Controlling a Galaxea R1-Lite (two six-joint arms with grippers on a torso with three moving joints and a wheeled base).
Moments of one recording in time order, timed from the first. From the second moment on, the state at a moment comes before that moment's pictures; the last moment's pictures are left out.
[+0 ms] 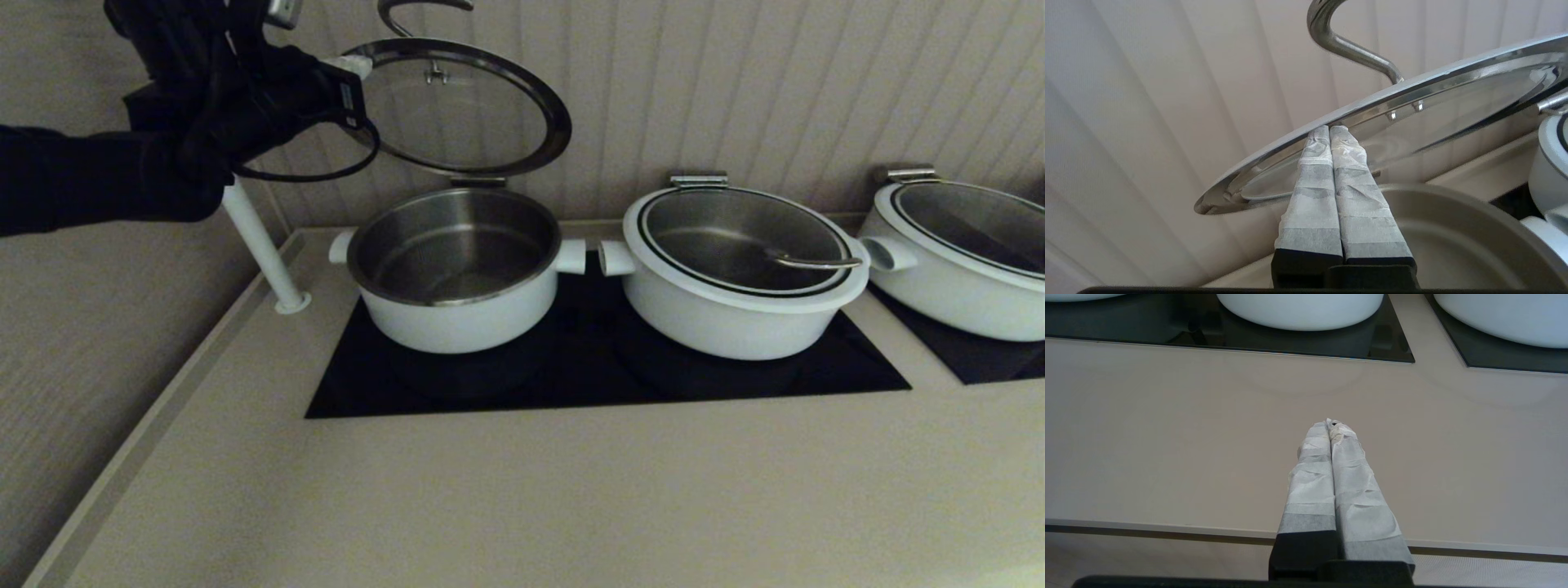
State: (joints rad) left arm -0.13 2.01 -1.77 -0.52 -0.22 0.17; right arm 0.00 0.00 0.00 0.00 0.04 -0.08
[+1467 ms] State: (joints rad) left arm -0.14 2.15 -1.94 -0.64 -0.23 0.16; right arm 0.00 0.00 0.00 0.00 0.04 -0.08
